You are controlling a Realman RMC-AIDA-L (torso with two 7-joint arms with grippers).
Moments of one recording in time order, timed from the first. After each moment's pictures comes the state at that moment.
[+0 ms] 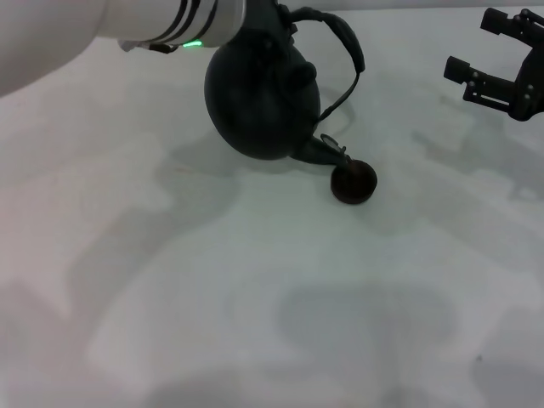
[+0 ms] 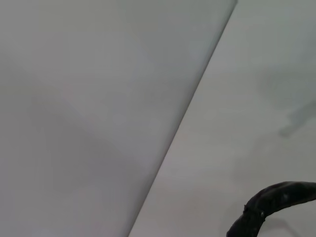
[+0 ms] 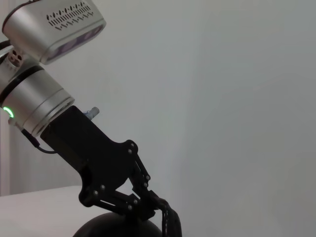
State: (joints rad) left arm -0.65 -2.08 1.84 1.49 2.78 0.99 -2.61; right arm 0.23 2.00 2.07 0.79 -1.33 1.37 -2.05
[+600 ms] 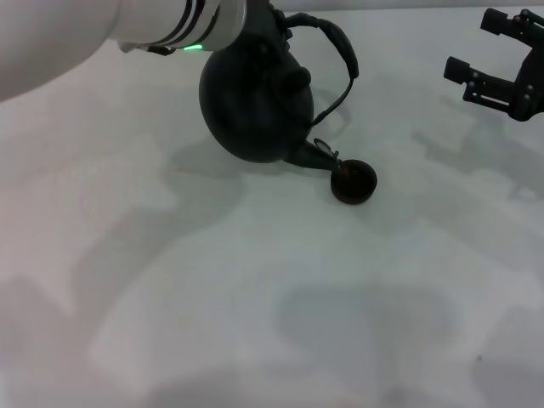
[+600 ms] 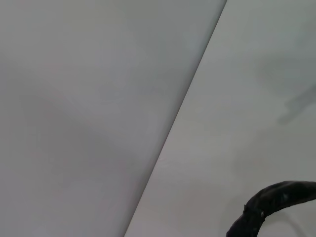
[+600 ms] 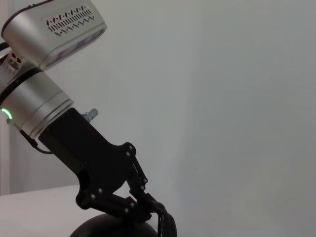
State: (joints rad) left arm -0.66 -2.08 1.85 1.49 2.82 1.02 -2.62; right arm 0.23 2.00 2.07 0.79 -1.34 1.36 -2.05
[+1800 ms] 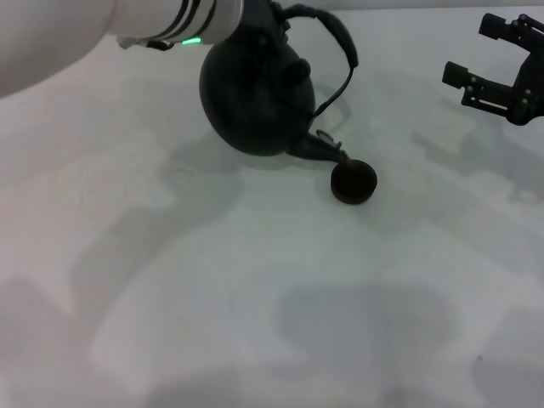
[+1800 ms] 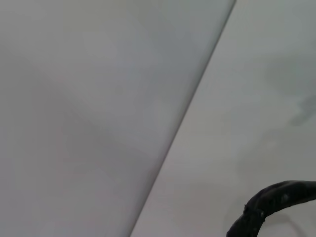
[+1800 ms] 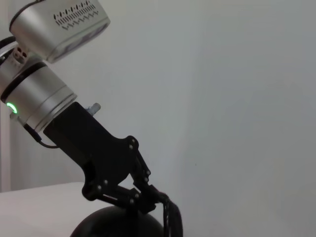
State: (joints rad) left arm -0.66 -2.08 1.84 1.48 2.82 1.00 -2.65; right arm 0.24 2.00 2.07 0.78 -1.34 1.36 -2.06
